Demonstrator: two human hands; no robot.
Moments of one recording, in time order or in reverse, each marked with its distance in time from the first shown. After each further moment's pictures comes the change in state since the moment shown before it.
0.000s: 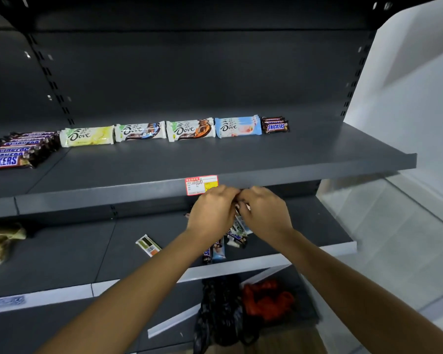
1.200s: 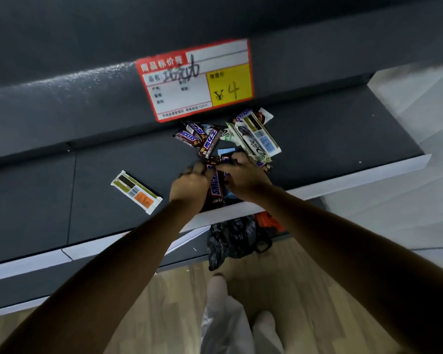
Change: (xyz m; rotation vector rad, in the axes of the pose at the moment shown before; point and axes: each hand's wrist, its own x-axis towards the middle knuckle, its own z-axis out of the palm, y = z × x) left_hand -0.053 -0.183 0.213 0.317 -0.756 -0.211; right_hand -0.020 0.034 0.264 0.167 -0.766 0.219
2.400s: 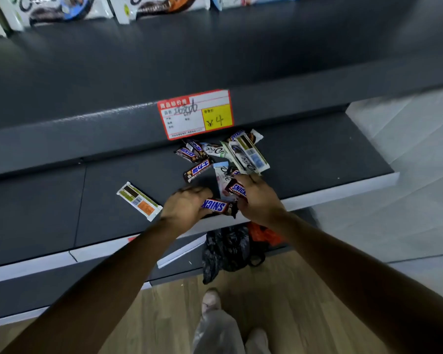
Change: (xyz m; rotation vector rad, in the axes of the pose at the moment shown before) left_hand -0.045 -0.004 -0.031 -0.120 0.116 0.216; right_hand -0.064 0.004 -0.035 0.162 0.145 0.042
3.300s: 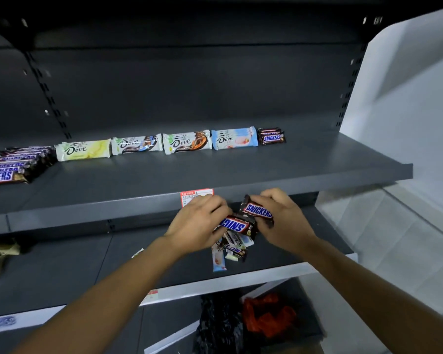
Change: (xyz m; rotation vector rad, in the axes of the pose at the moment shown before) left_hand -0.051 0.097 -0.187 0.208 0.672 0.437; right_hand -0.098 -0.042 -0.197 -0.160 0.539 -0.499
